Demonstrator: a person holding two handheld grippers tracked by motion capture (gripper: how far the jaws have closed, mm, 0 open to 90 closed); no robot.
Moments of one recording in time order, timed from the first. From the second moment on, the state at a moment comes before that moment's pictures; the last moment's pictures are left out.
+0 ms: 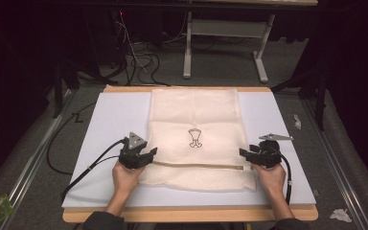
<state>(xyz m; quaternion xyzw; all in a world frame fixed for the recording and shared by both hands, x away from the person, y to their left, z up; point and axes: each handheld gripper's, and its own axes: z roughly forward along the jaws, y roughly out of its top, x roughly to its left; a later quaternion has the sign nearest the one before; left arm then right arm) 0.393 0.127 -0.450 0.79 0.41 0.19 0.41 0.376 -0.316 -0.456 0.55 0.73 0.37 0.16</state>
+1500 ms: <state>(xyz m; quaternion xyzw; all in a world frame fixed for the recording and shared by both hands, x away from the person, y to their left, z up) 0.366 0.073 -0.480 0.82 0.37 0.15 0.40 0.355 -0.304 -0.471 0.53 0.76 0.35 0.15</state>
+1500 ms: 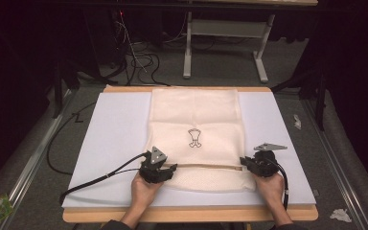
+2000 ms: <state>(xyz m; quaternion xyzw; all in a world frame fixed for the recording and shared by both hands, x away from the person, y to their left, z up) 0.367 0.062 -0.468 0.83 0.35 0.14 0.42 0.354 -0.307 -0.453 0.52 0.75 0.38 0.15</state>
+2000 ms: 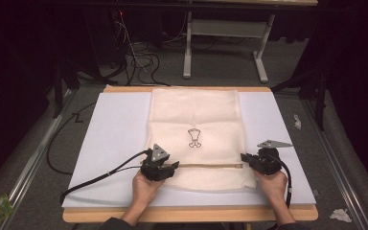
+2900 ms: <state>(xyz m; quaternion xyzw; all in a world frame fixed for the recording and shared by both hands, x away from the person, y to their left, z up) 0.365 0.008 -0.450 0.85 0.29 0.10 0.43 0.354 -0.310 -0.436 0.50 0.75 0.42 0.12</state>
